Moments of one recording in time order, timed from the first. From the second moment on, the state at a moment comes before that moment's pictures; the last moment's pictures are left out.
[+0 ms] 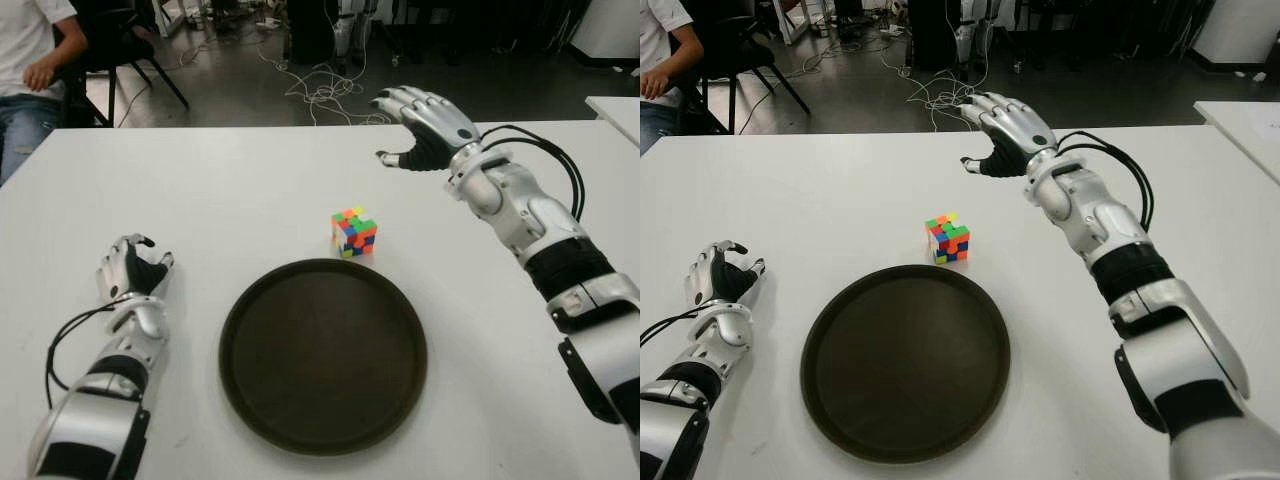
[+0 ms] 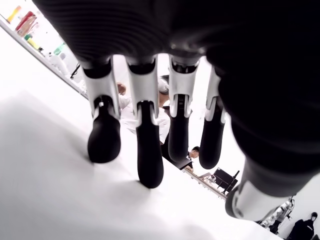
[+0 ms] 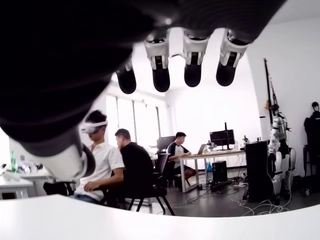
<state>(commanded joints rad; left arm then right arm) -0.54 0.29 -0.16 1.31 0.41 -0.18 0.69 -0.94 -0.36 0.46 0.74 -0.77 -0.28 -0.08</state>
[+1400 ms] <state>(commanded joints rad) -0.55 0.27 -0.15 1.32 0.40 -0.14 0.69 -1.19 -0.16 0.60 1.12 -0.79 -0.25 -0.04</state>
